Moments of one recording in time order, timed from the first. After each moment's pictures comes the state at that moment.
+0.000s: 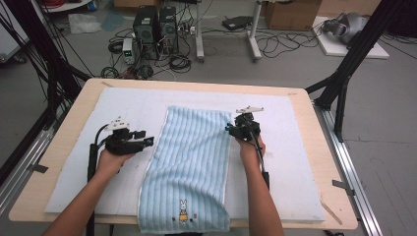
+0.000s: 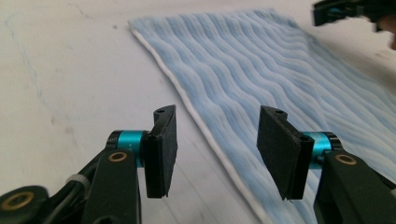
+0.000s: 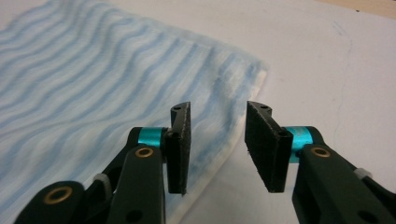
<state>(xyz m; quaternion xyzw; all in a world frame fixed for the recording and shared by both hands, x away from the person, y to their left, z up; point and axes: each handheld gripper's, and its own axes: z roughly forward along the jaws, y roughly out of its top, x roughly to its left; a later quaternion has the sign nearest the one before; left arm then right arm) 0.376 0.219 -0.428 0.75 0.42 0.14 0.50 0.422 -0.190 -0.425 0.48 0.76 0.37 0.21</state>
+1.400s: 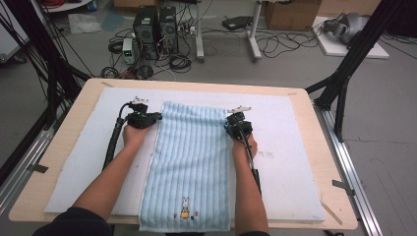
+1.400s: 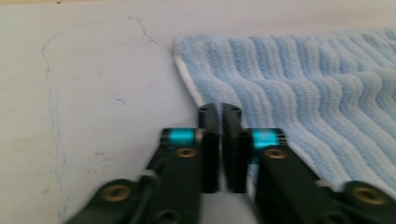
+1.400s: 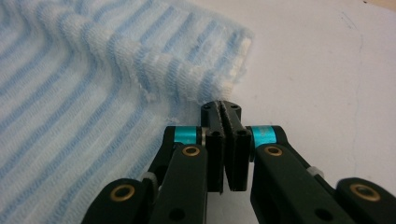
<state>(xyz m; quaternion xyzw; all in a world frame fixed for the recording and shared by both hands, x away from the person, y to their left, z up) 0.467 0.189 -0.450 0.72 0.50 0.18 0.44 0.441 -0.166 -0.444 0.49 0.77 0.32 0.24</state>
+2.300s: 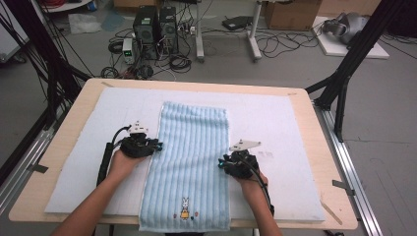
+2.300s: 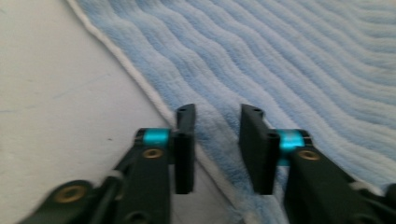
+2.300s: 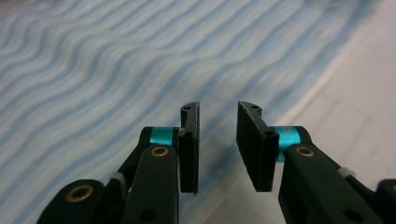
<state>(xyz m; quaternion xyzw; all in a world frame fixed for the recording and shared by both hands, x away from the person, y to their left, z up) 0.369 0.186 -0.448 0.81 0.40 0.15 0.41 0.312 -0.175 -0.440 0.39 0.83 0.38 0.13</state>
